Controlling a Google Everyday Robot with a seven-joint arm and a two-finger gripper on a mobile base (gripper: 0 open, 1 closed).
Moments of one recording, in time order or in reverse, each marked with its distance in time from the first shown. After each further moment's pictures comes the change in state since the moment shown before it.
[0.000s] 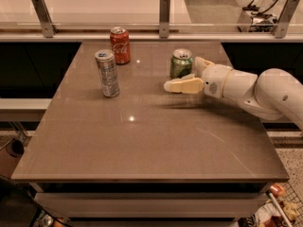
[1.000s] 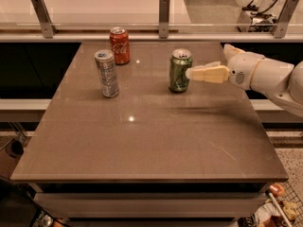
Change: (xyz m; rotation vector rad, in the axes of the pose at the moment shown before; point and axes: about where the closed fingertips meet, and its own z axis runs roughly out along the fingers) arm -0.041 -0.028 -0.062 0.151 0.009 -0.040
